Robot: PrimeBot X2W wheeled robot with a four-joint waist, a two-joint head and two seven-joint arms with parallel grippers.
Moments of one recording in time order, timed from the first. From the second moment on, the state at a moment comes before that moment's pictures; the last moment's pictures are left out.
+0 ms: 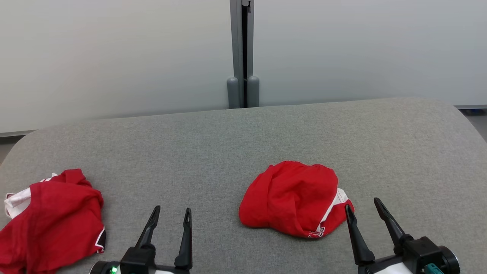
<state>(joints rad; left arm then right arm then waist) 0.10 0.05 -0.25 0.14 -0.15 0.12 -0.26 0.04 -0.05 0.16 0.23 0.07 0.13 -0.26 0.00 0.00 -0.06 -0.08</state>
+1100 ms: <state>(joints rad) -0.91 0.05 -0.93 0.99 -0.38 -0.12 0.19 -0.17 -0.07 0.28 0.21 0.13 0.13 -0.26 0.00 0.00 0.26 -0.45</state>
